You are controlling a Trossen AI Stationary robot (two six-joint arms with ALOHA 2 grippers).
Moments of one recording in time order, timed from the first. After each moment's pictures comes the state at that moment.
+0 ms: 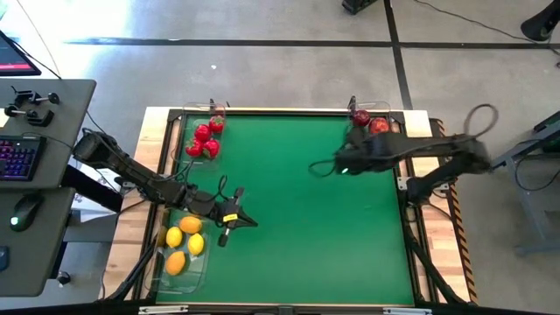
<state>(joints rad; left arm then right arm) -0.40 1.28 0.47 0.50 -0.15 -0.03 0.04 1.44 1.42 -1.55 0.64 1.10</state>
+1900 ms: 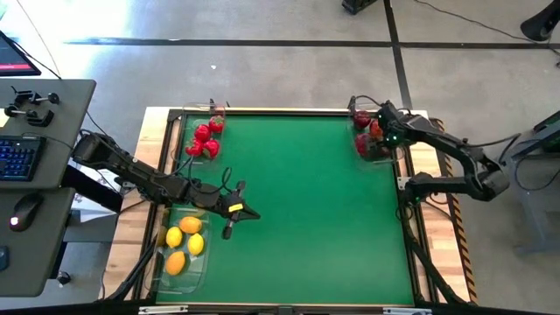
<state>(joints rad) -0.30 1.28 0.47 0.47 -0.09 -0.04 -1.01 1.16 0.67 -0.84 0.16 0.34</state>
